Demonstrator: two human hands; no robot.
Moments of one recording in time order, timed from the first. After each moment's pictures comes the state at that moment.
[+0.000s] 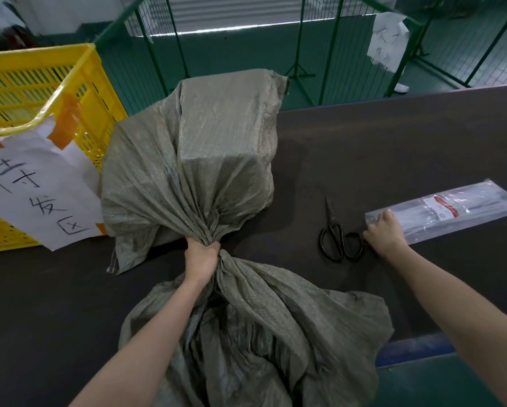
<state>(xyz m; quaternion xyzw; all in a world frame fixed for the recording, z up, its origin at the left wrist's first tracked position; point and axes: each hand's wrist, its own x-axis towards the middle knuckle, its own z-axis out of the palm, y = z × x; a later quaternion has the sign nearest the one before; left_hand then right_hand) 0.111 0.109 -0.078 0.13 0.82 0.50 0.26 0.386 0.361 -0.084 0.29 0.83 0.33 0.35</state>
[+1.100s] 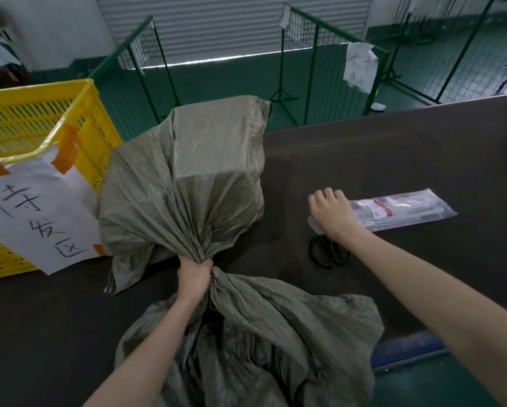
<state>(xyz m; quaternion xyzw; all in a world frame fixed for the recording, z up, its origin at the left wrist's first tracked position) 0.117 0.095 -0.070 0.14 0.81 0.51 0.27 0.312 0.329 -0.025 0.33 0.91 0.26 -0.03</state>
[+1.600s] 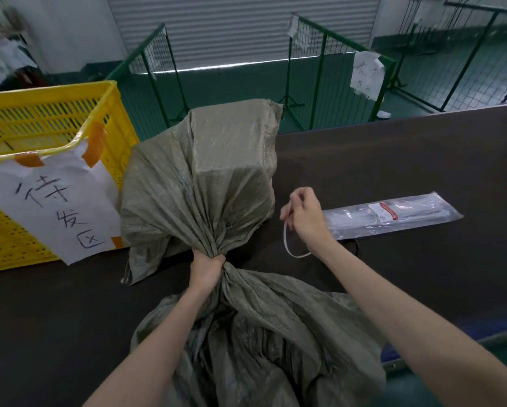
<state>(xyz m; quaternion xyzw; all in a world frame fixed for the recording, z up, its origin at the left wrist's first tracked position) 0.108 0.081 -0.064 0.17 0.79 0.49 0.32 0.258 0.231 0.019 0.38 0.65 -0.55 -0.37</state>
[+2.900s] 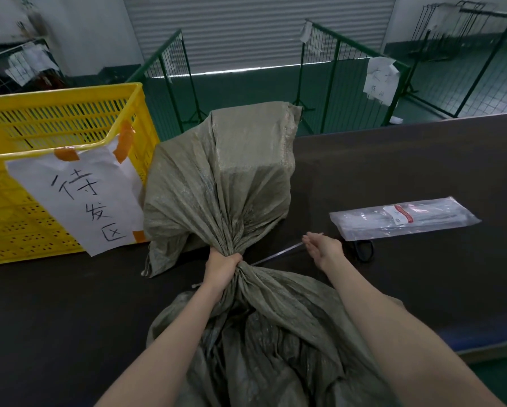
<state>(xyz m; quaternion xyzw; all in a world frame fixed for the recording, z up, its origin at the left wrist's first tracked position) 0.094 0.072 -0.081 0.15 0.75 0.52 0.38 0.262 0.244 -0.075 0.52 0.23 -0.75 -0.34</state>
